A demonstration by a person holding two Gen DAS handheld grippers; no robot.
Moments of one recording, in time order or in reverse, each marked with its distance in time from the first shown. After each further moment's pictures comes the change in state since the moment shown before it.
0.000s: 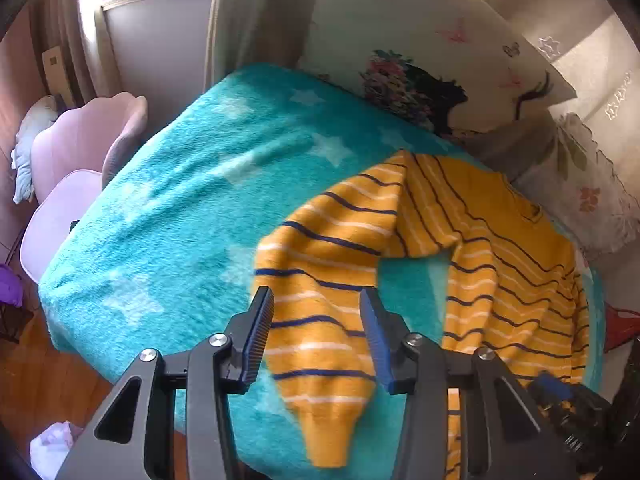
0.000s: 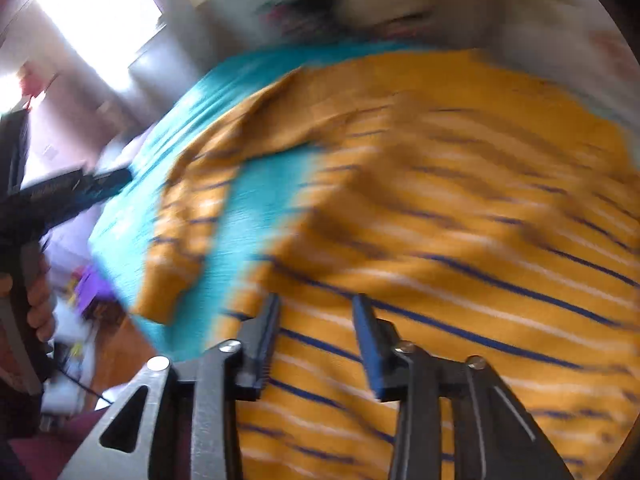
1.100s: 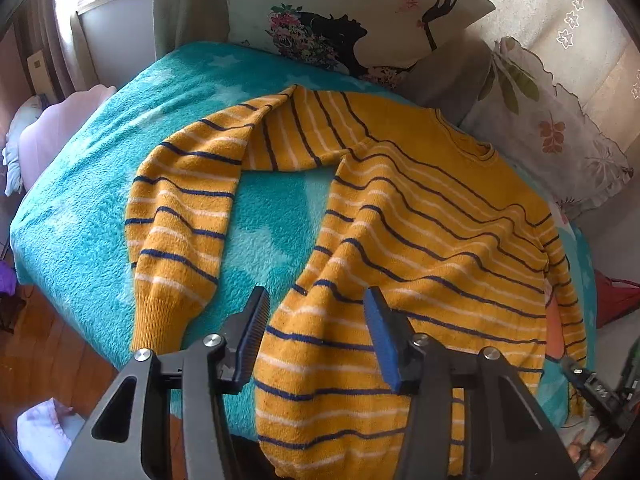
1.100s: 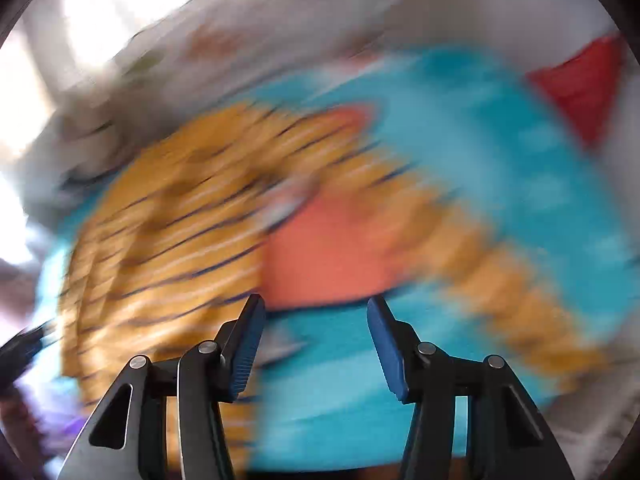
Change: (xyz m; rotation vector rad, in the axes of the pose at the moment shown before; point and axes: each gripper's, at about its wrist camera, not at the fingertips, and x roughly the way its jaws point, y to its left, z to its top) left arm -0.005 -0.120 -0.075 0.034 0.048 -0.008; right arm -0.089 -0.260 -0.085 0.440 -0.070 -0.062
